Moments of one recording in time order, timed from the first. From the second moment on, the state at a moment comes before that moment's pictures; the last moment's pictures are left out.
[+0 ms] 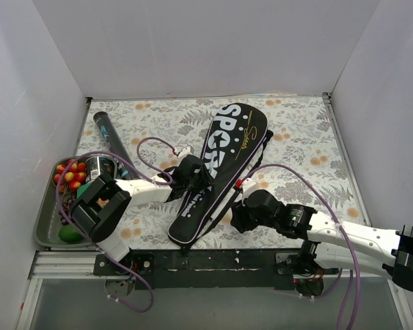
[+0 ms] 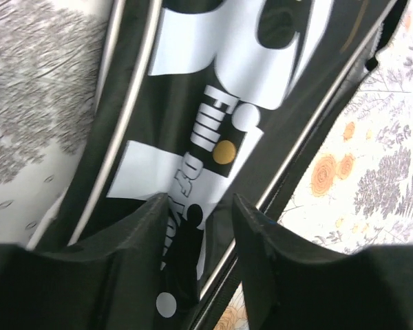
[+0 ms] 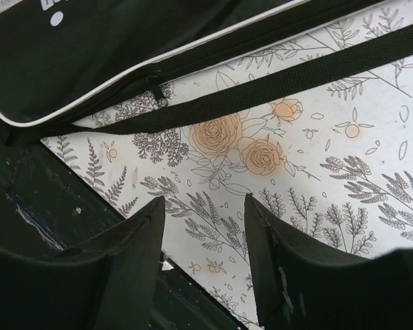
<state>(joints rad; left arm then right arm) -0.76 1.62 0.76 0.10 -0.14 -1.01 1.11 0.90 0.51 -0.35 0.13 0.46</state>
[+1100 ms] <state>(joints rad) -0.79 1.67 0.83 0.12 -0.12 -0.79 1.12 1.31 0.63 -0.07 -0.02 0.13</state>
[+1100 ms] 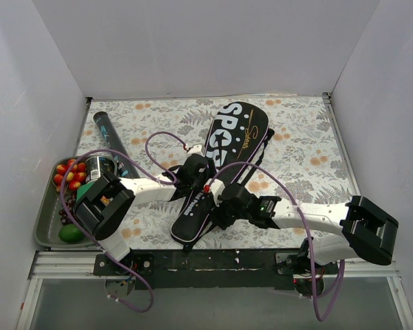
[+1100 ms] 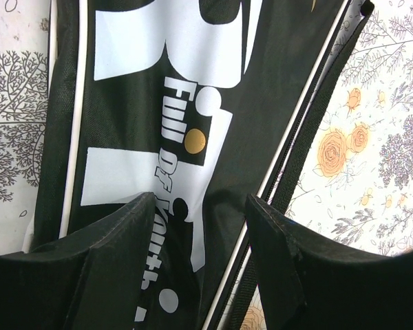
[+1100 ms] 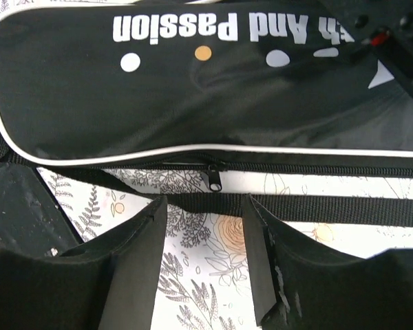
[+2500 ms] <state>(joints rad) -0.78 1.65 0.79 0.08 -0.15 -0.75 1.13 1.41 0.51 0.19 0.02 0.13</state>
